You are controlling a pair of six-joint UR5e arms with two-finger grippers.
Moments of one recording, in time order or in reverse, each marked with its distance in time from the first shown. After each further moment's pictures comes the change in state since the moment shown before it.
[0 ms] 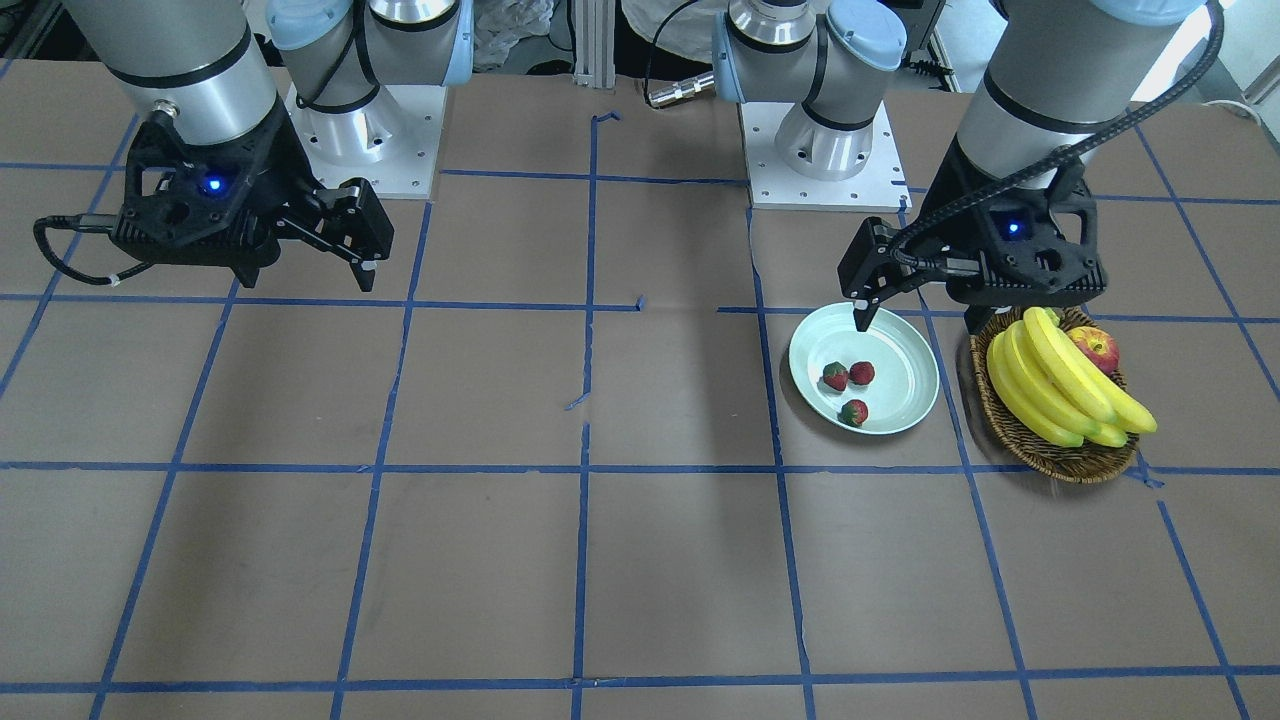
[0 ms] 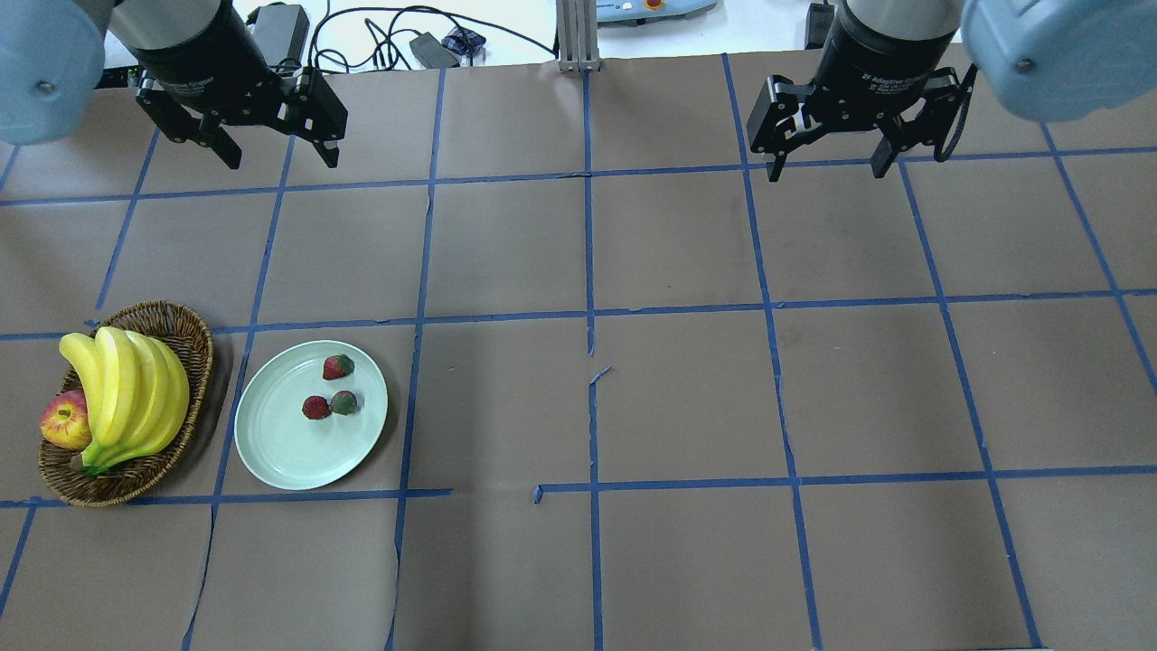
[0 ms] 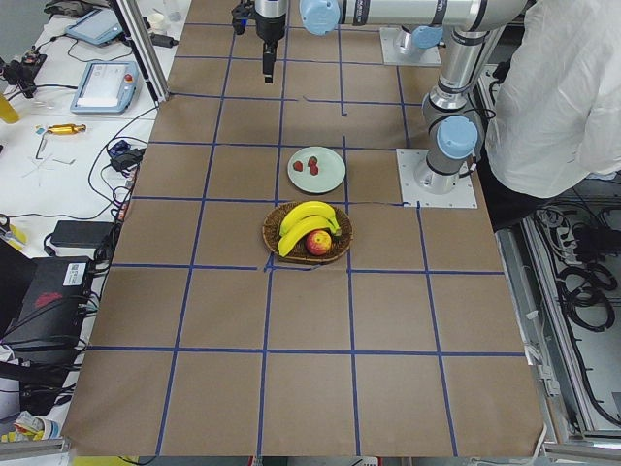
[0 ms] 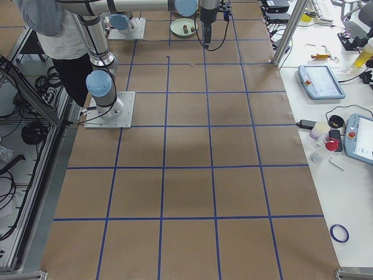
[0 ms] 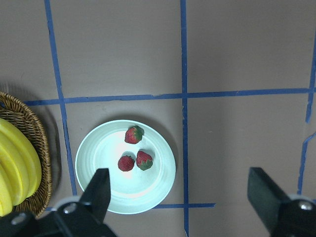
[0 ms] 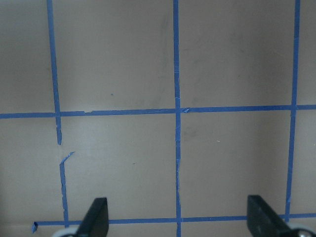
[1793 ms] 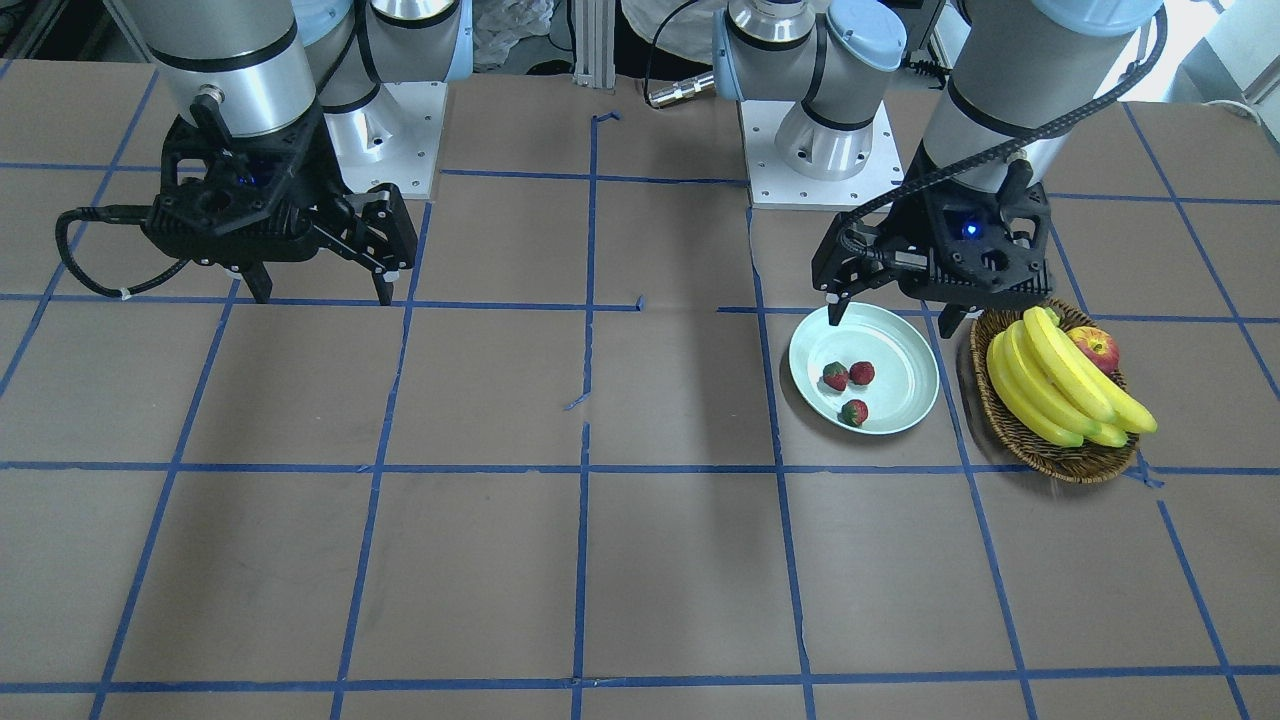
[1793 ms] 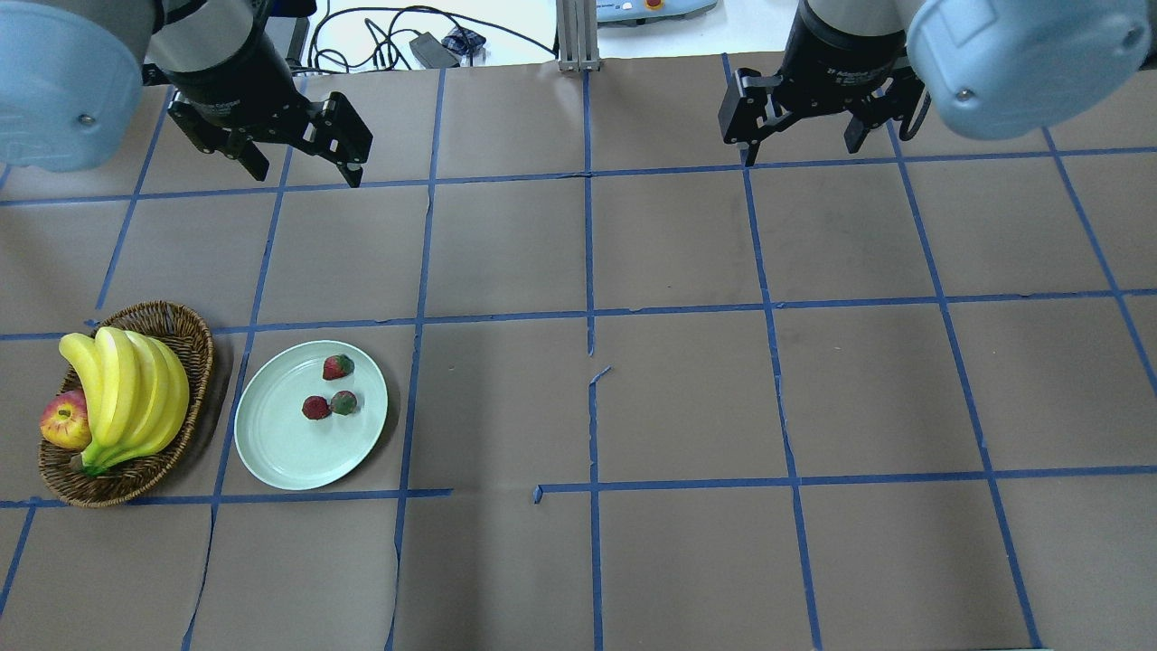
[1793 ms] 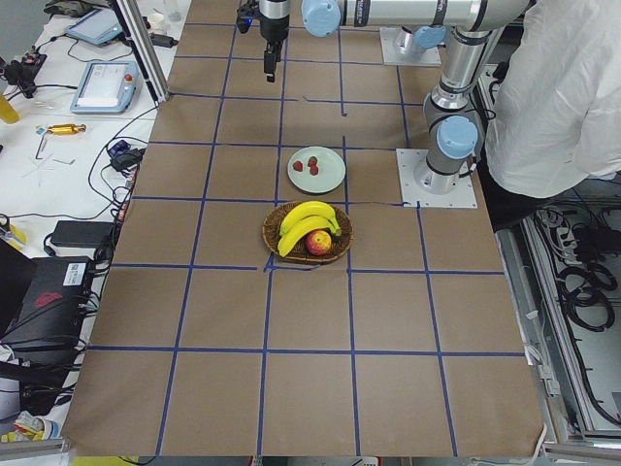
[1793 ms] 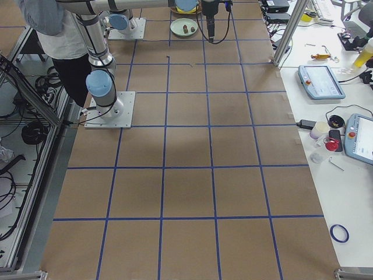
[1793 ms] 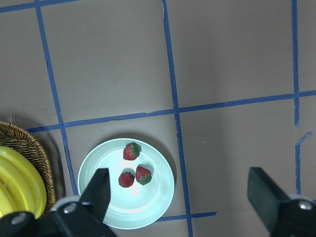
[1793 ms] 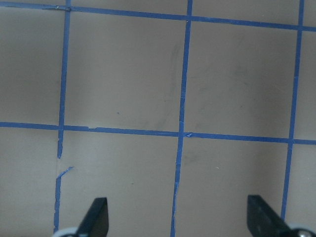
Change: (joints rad) left arm -0.031 0.009 -0.049 0.016 -0.006 0.069; right arm 0.056 0.016 0.006 -0.096 -0.046 -0.047
